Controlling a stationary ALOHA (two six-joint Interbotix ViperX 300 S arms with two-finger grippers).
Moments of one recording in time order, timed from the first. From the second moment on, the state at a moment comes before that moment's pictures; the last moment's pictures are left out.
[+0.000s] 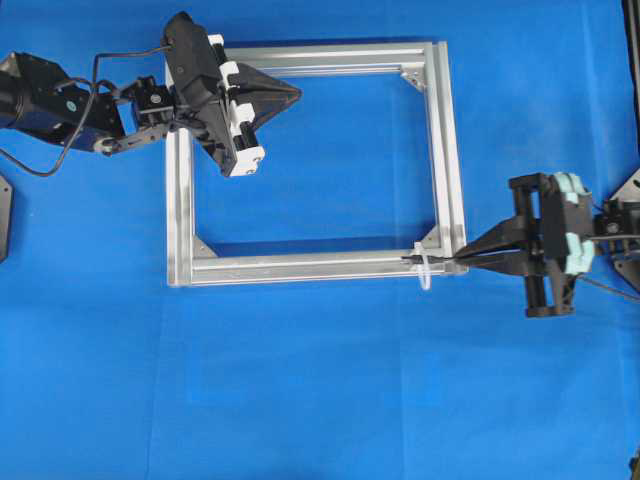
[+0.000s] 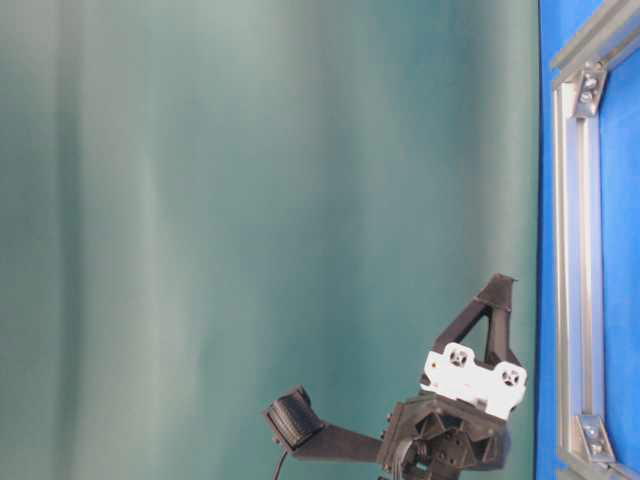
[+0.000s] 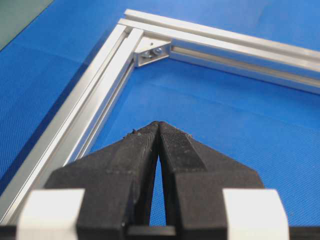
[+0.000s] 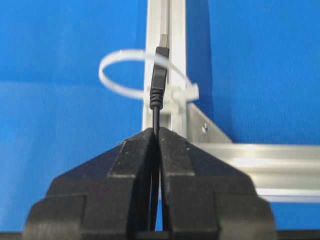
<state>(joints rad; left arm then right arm) 0.28 0.15 0.84 -0.09 -0.74 0.01 0.20 -0.30 1.29 0.23 -0.50 0.04</state>
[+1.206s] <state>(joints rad) 0.10 0.15 0.85 -0.09 -0.73 0.01 0.20 -0.18 1.20 0.23 -0.51 0.04</state>
